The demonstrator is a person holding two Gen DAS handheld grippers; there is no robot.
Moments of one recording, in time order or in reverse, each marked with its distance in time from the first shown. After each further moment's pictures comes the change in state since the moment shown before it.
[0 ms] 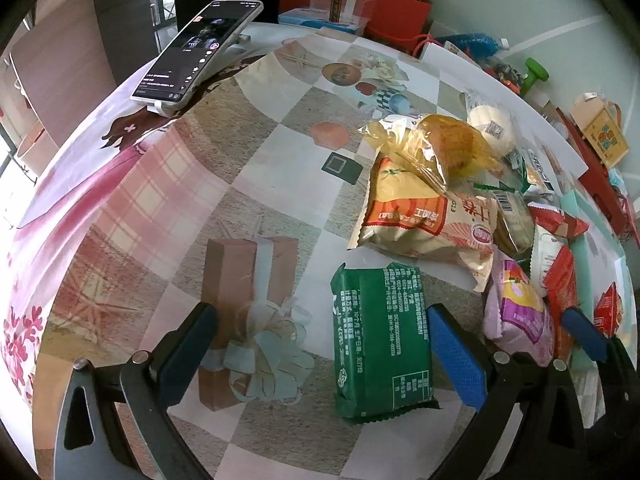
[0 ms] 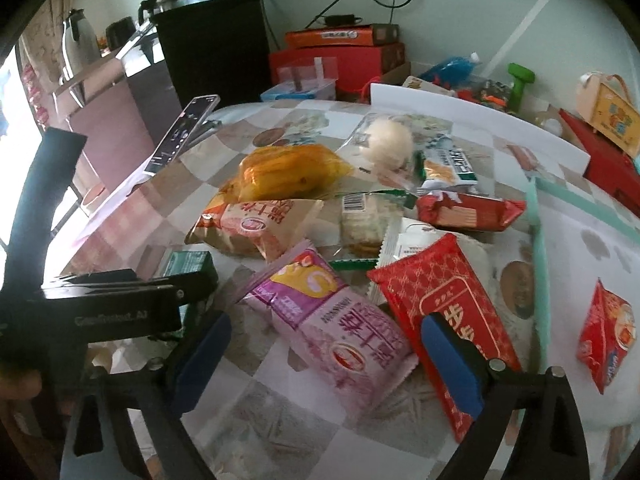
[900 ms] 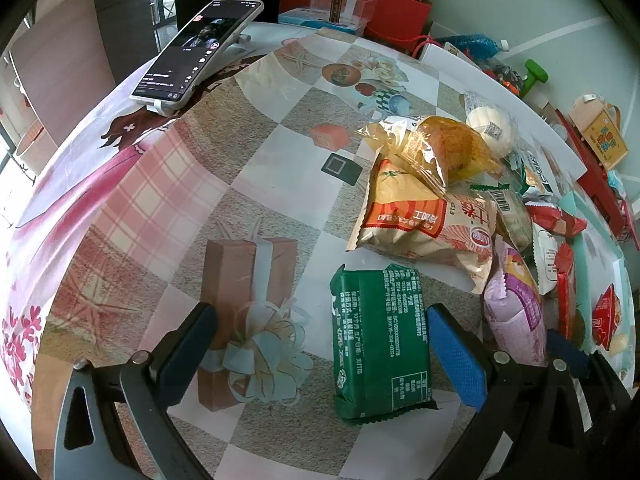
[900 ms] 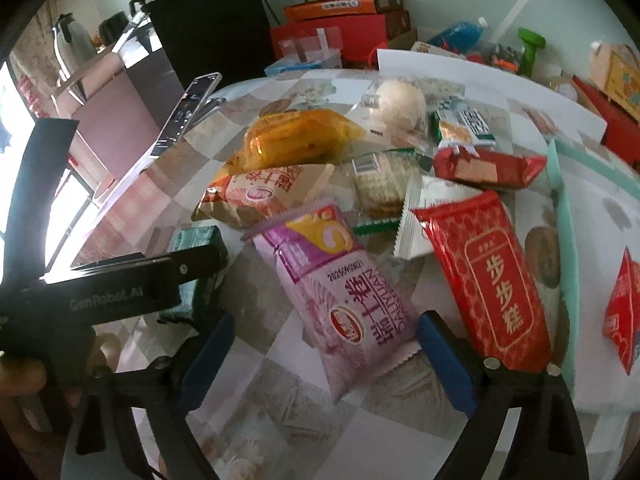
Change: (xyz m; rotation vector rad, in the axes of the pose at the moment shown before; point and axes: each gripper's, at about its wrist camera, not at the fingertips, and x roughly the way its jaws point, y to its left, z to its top) left arm 0.001 -0.001 -0.001 -0.004 -0.001 -0.002; right arm 0.011 -0.004 -0.006 0.059 0.107 0.072
